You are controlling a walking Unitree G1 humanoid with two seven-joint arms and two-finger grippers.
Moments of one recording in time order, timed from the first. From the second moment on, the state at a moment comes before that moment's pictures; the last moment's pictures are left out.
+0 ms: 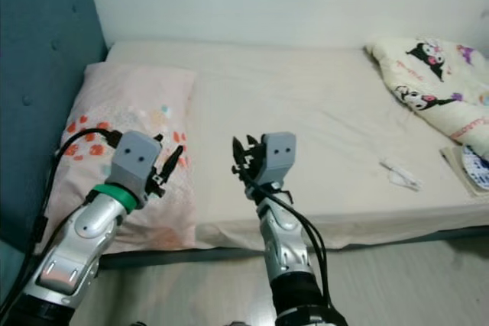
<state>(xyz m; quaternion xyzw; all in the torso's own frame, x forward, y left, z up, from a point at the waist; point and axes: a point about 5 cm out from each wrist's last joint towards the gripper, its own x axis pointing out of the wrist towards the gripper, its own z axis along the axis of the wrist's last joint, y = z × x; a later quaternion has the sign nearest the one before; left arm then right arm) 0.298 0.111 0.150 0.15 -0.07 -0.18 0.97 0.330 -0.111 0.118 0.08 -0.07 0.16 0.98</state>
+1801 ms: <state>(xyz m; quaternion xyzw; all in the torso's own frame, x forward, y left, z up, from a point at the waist) 0.304 0.112 0.147 0.15 -0.06 -0.16 0.97 0.326 -0.109 0.109 0.08 -0.06 0.16 0.98</state>
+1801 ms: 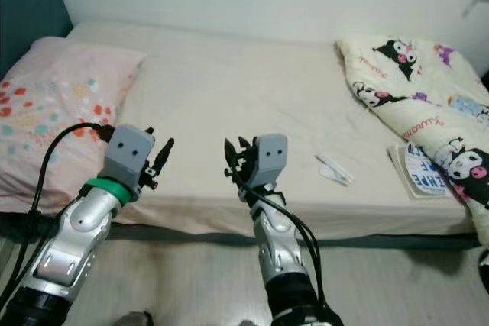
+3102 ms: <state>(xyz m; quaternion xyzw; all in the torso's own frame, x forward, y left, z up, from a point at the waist) 0.313 0.122 0.150 0.13 -0.05 -0.13 0.98 0.325 -0.112 0.113 0.09 -0.07 0.15 0.98</state>
